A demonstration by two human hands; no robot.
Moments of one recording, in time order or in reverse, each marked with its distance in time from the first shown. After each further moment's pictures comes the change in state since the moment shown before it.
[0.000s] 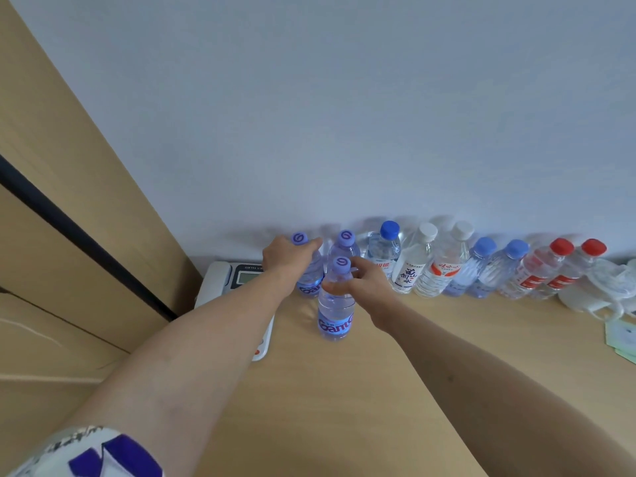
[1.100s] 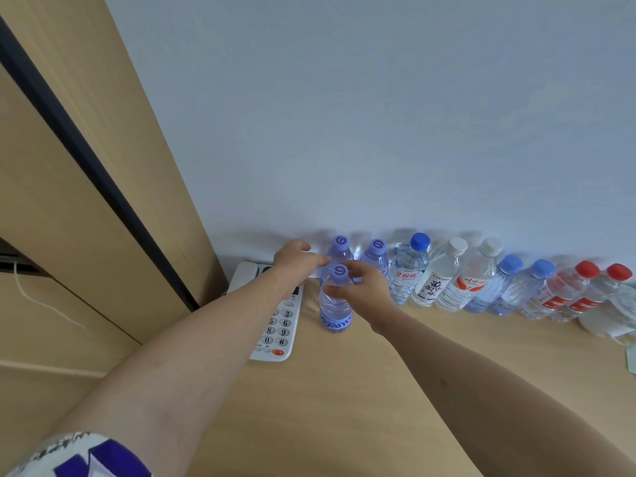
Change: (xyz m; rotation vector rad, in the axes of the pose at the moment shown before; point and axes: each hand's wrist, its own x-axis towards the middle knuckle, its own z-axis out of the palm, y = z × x) left_hand 0.004 -0.017 -0.058 -0.066 -0.254 0.038; right_hand -0.005 -0.020 0.057 -0.198 0.073 -0.064
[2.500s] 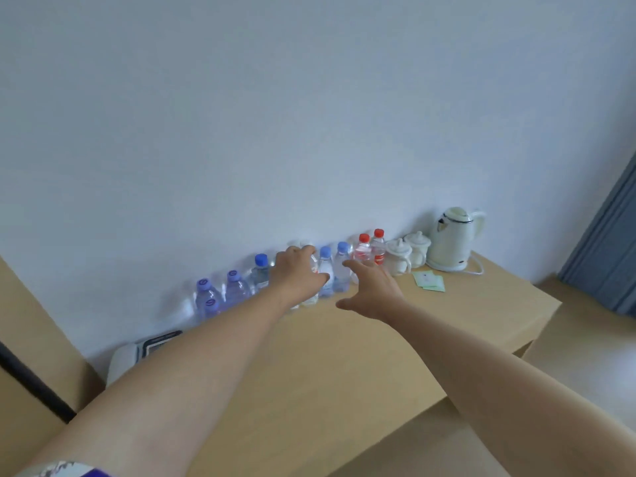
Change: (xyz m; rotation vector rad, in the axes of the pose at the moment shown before) left_hand -0.228 0.102 0.137 0.708 -0.172 0.868; right_hand -0.235 0.012 -0.197 -0.736 0.503 -0.021
